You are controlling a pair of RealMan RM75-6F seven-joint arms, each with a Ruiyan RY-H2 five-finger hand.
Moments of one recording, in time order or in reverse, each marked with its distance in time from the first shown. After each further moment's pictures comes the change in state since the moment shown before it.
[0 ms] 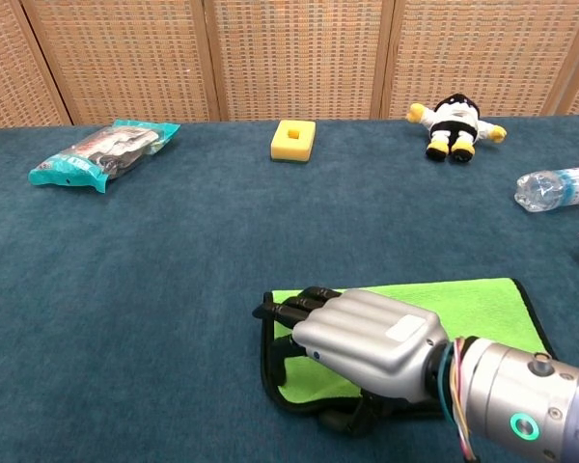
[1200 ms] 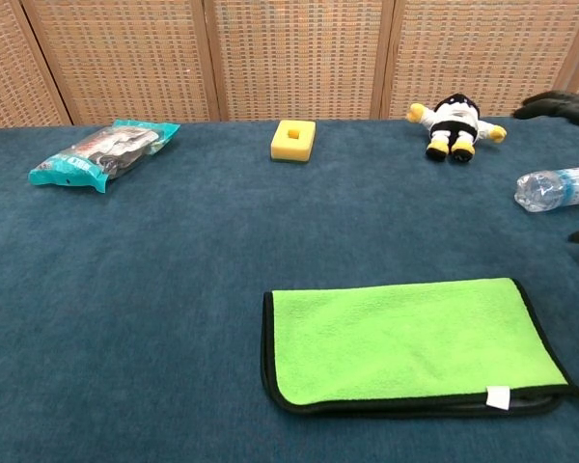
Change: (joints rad) left arm 0.039 0.010 0.034 -0.038 0.077 0.076 -0.015; right arm -0.251 0.439 0.024 0.168 -0.216 0.421 0.599
